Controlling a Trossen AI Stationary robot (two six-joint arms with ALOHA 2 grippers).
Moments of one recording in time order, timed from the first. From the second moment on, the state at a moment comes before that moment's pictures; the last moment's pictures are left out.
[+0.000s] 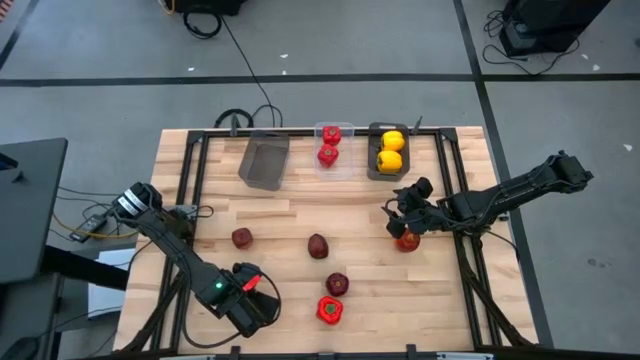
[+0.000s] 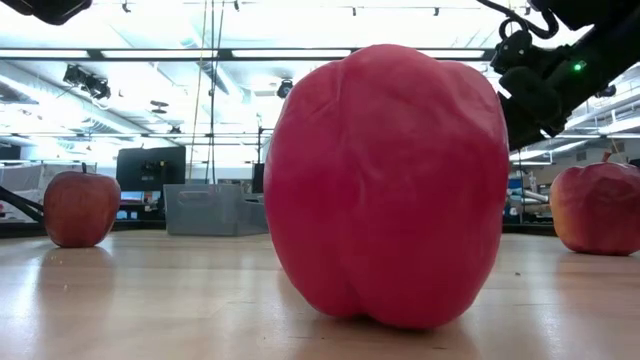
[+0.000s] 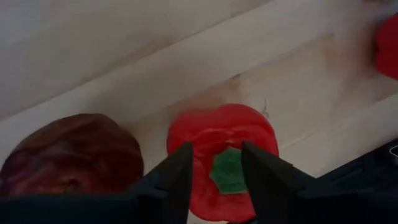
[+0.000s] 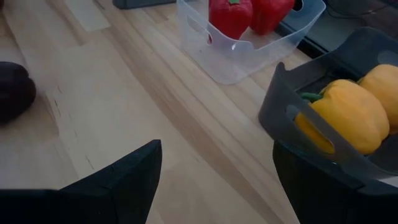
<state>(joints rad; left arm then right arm) -0.76 1.70 1.28 -0.95 -0.14 -1.94 0.25 0.99 0.49 -0.40 0.74 0.62</state>
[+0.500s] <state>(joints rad) -0.76 1.70 1.28 -0.89 -0.14 -1.91 0.25 0.99 0.49 -0.40 0.73 0.62</state>
